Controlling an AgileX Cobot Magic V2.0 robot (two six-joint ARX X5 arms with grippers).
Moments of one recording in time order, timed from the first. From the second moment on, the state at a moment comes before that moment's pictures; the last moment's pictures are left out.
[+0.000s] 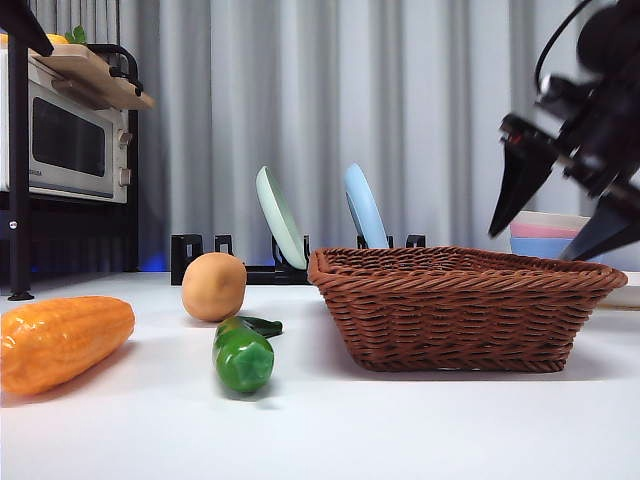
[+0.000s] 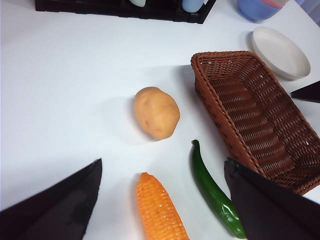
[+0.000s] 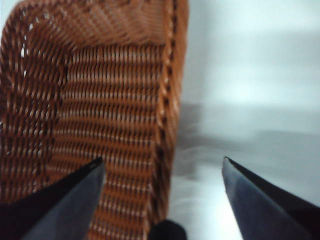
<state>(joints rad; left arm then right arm) 0.01 0.88 0.85 -0.60 0.50 -0.07 0.10 1.63 1.10 -0.50 -0.44 0.10</state>
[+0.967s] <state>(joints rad) -0.36 1.59 1.27 -0.54 0.13 -0.15 0.10 1.19 1.10 -0.56 -0.43 0.14</state>
